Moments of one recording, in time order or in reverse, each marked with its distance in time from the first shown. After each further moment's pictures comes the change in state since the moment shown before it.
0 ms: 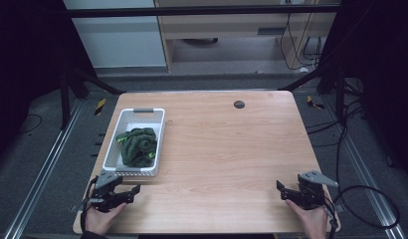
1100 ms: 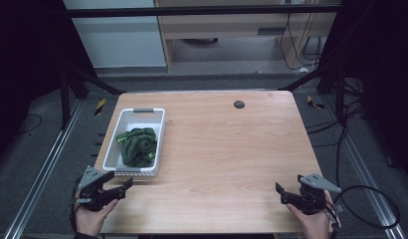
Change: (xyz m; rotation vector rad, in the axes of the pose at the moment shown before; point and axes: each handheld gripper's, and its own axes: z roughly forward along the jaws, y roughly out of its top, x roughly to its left) left arm 0.003 0.018 -0.032 -0.117 0.010 -0.041; right arm 0.008 -0.001 -0.013 -0.056 0.034 -0.040
